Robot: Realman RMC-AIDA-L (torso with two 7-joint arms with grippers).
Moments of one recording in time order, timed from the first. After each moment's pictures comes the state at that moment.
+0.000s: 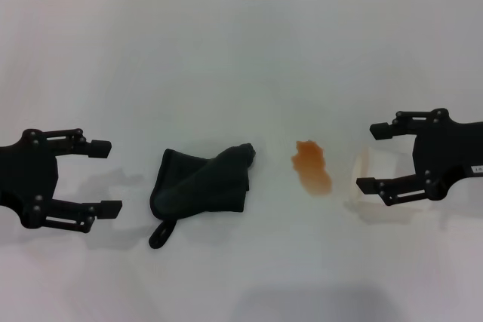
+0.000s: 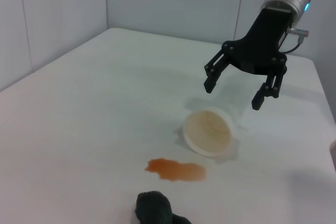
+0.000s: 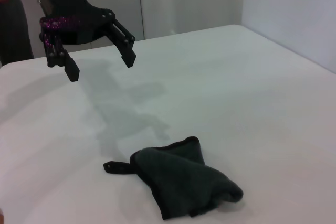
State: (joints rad) left arm -0.35 -1.96 0.88 1.04 1.97 1.84 -1.45; right arm 0.15 2.01 -1.31 -1.44 -1.87 -1.43 1.73
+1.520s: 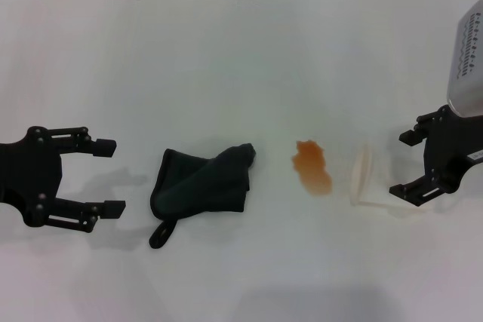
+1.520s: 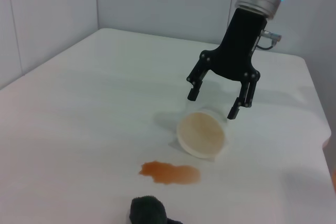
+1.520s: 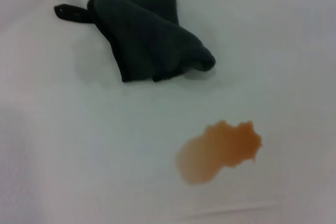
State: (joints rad) left arm -0.36 -1.96 0.88 1.04 1.98 1.86 -1.45; right arm 0.36 2.01 -1.48 -1.65 -2.45 -1.56 2.14
